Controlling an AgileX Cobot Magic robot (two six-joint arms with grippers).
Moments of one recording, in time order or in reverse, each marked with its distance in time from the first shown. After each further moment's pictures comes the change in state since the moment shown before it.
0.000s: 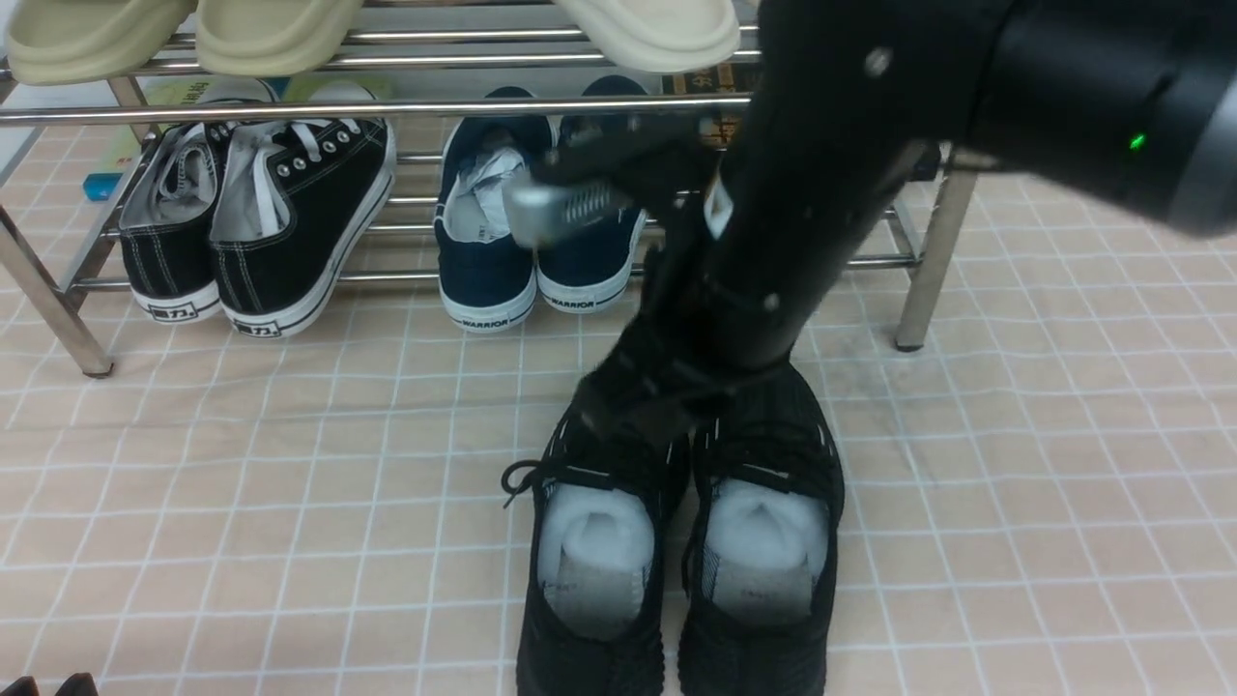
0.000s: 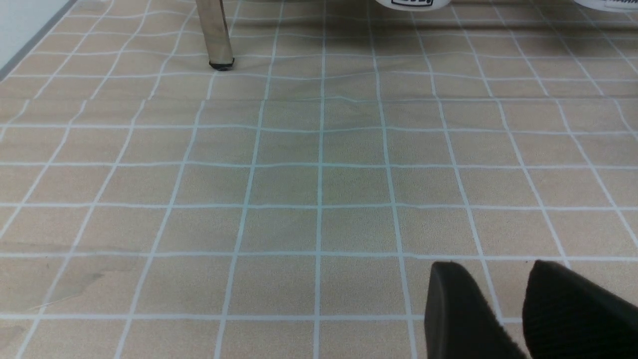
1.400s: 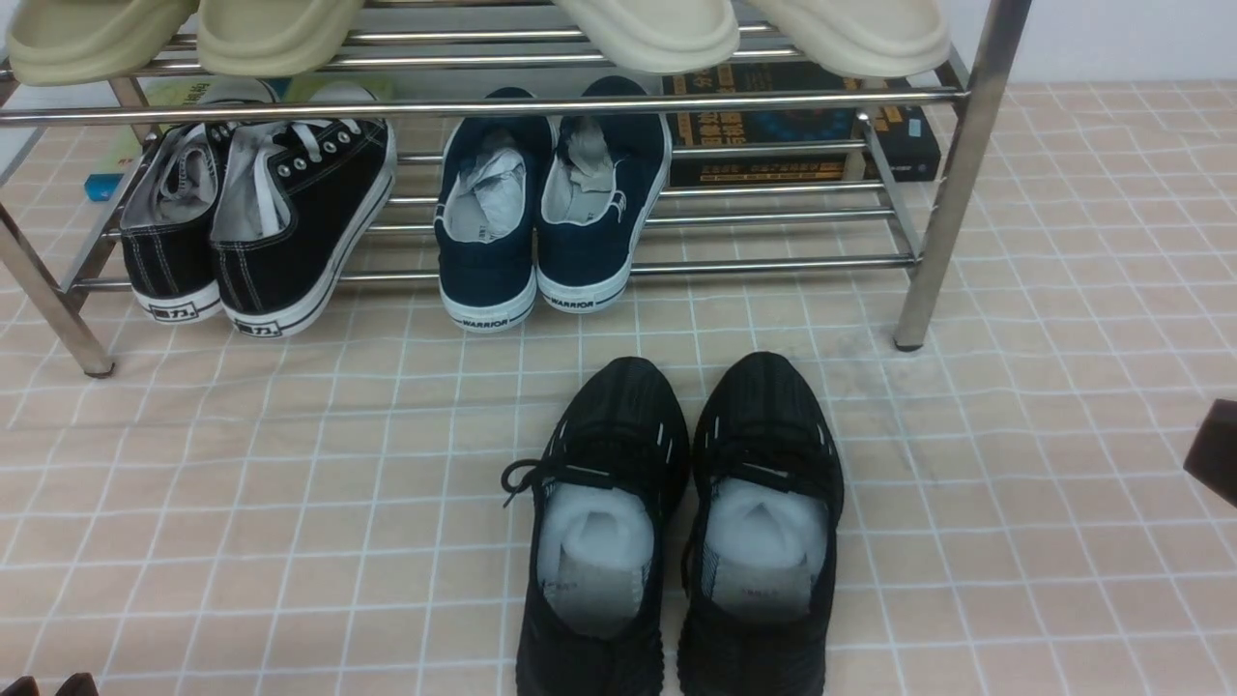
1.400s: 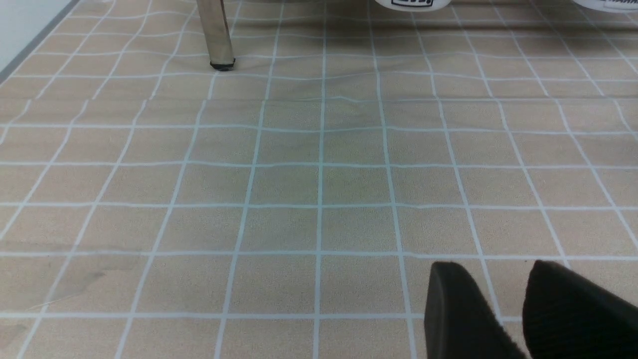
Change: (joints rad) right arm 0.000 -1.317 1.246 -0.205 -1.026 0.144; left arm 0.000 0.000 0.000 0.000 0.000 0.000
